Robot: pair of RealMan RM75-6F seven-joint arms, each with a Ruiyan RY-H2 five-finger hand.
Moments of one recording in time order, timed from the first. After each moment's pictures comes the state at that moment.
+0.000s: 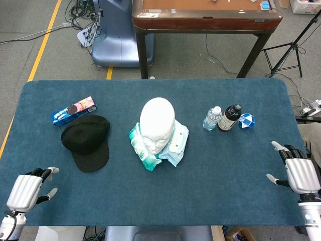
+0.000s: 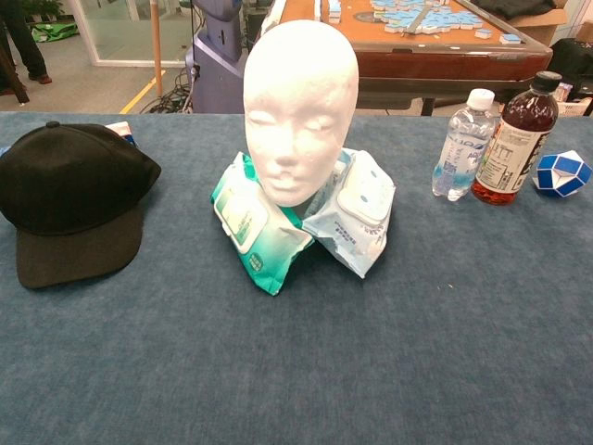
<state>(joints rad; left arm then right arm) -0.13 -1.18 0.05 -1.61 1.62 1.53 0.15 0.11 -1.10 0.07 -1.62 -1.43 1.39 -0.09</state>
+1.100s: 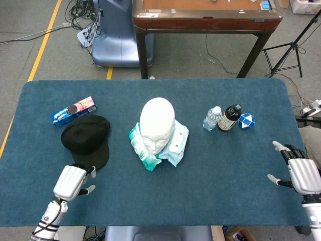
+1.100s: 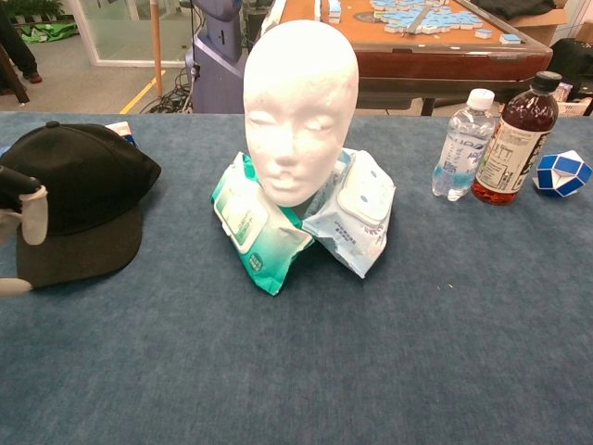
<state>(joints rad) -0.26 -1.39 -0.05 -1.76 1.57 1.32 0.44 0.11 -1.06 0.06 -1.61 -1.47 1.40 0.02</state>
